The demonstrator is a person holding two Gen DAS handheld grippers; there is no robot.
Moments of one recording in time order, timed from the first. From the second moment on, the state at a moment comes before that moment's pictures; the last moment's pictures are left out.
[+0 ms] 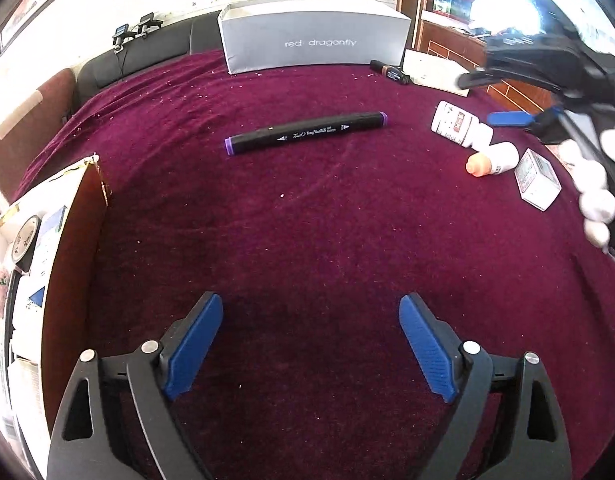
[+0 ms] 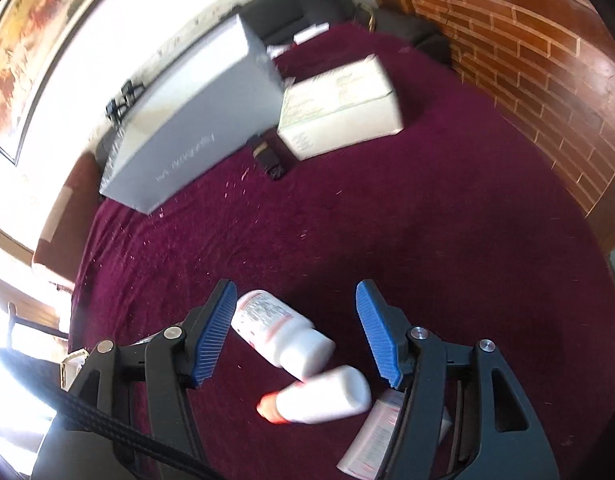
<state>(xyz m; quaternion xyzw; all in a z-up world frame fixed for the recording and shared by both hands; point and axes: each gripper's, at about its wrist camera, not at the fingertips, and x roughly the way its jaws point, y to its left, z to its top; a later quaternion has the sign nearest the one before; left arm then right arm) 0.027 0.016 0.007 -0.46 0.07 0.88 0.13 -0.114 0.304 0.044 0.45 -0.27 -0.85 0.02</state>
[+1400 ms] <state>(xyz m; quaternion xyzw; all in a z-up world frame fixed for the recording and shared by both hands) -0.007 0.038 0.053 -0.44 0.03 0.87 0.21 0.035 0.286 0.073 0.42 -0.23 -0.87 0.12</state>
